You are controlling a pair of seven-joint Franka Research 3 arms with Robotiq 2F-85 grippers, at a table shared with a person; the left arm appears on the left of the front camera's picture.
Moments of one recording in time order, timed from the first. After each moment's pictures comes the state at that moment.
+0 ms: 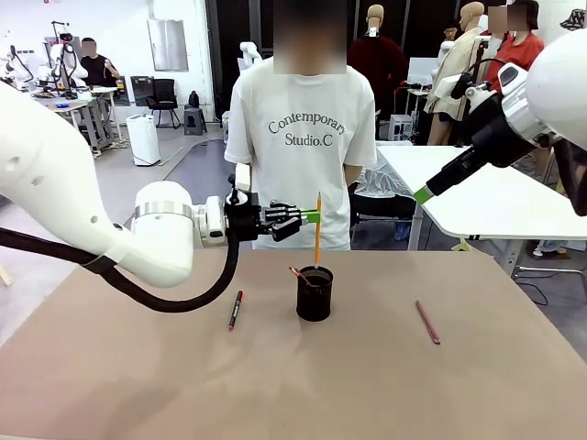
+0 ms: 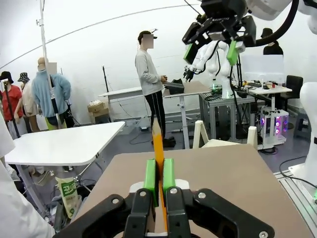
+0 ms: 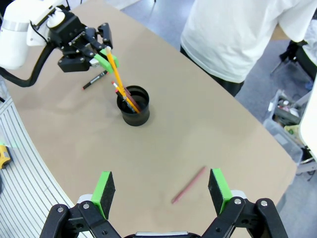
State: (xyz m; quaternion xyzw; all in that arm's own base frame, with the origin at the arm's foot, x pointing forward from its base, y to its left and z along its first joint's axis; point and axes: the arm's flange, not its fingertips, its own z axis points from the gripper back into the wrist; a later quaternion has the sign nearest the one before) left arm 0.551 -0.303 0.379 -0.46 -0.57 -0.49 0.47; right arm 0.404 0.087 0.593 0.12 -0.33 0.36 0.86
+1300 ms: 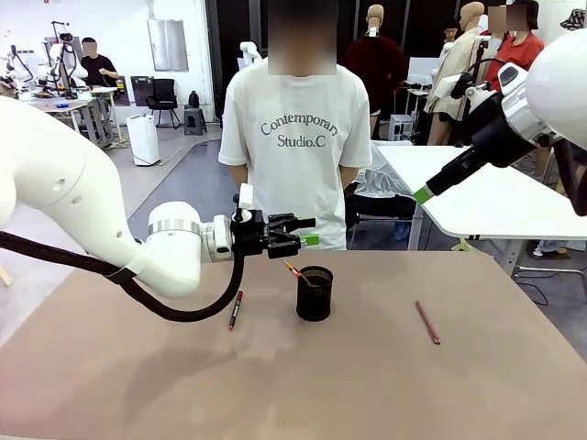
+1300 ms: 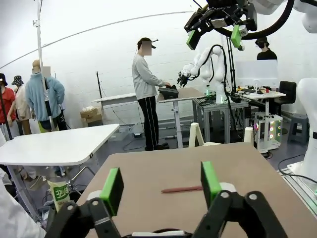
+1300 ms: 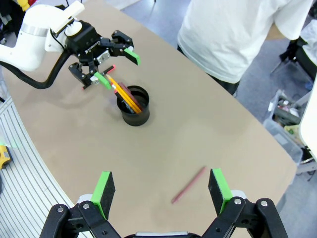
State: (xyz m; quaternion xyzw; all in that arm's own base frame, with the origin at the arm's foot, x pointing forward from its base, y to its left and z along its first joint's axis) left arm 0.574 -0.309 0.336 -0.49 -0.57 -0.48 0.45; right arm 0.404 0.087 0.593 0.12 -0.33 0.36 0.86
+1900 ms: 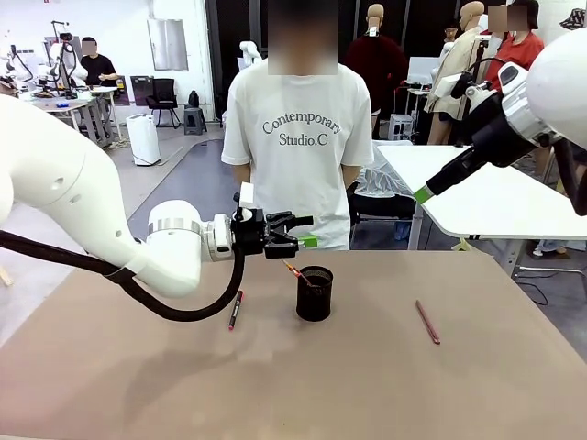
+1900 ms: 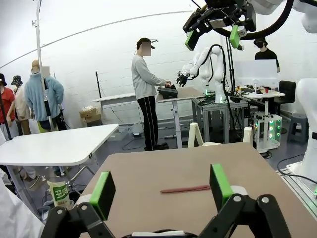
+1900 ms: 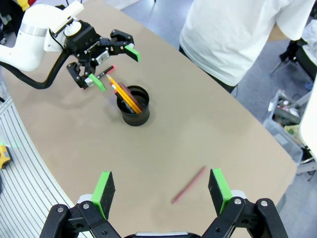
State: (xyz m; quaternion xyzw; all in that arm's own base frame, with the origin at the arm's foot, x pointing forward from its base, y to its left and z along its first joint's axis) left arm 0.572 -0.310 0.337 -0.49 -0.56 -0.48 0.45; right arm 0.404 0.087 0.593 0.12 -0.33 0.36 0.86
